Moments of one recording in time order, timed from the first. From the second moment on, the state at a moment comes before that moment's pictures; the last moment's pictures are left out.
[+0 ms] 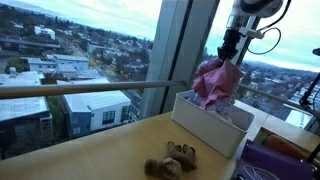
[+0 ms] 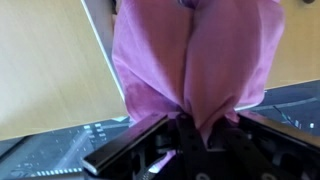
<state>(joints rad) 0.00 0.31 -0.07 -1.53 -0.11 1.87 0.12</state>
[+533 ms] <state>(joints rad) 0.17 0.13 0.11 -1.50 -0.11 1.74 0.12</state>
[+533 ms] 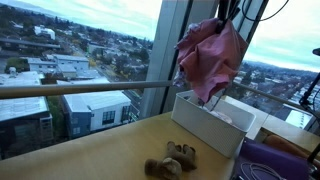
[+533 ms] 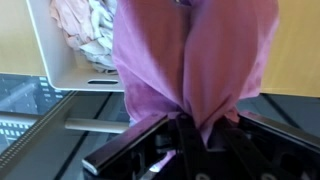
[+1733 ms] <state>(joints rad) 0.59 0.51 0.29 -1.18 -0.19 1.67 0.27</state>
